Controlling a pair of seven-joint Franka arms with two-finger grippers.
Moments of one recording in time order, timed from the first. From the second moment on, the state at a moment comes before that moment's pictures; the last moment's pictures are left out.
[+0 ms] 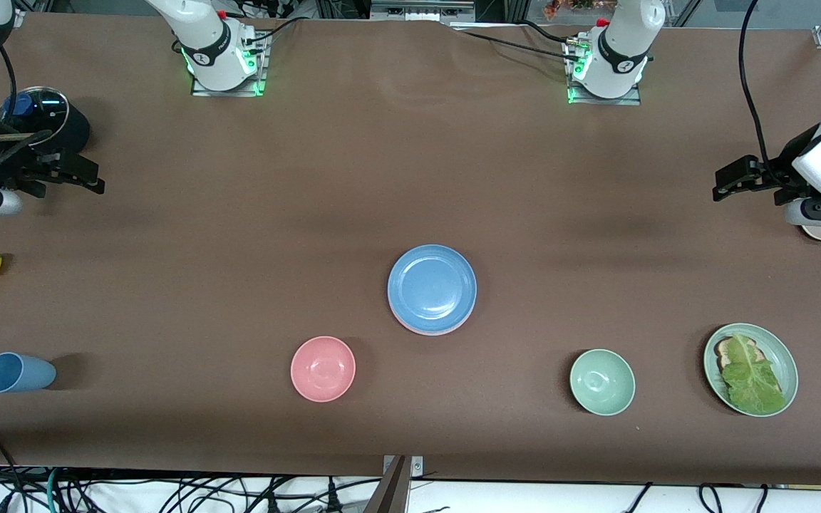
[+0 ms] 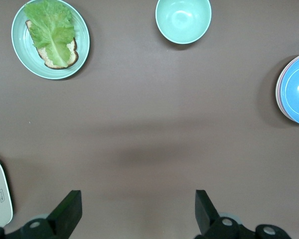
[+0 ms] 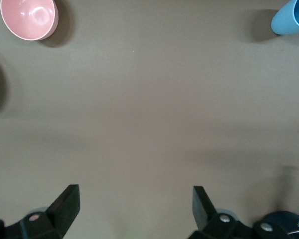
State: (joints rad) left arm 0.03 0.10 -0.04 -1.53 -0.01 1.54 0.03; right arm -0.03 0.09 0.05 -1.56 0.04 1.58 -0.04
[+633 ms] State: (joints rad) left arm 0.02 0.10 -0.05 -1.54 -0.01 1.54 0.03; right arm -0.03 0.09 0.05 -1.54 0.02 1.58 -0.04
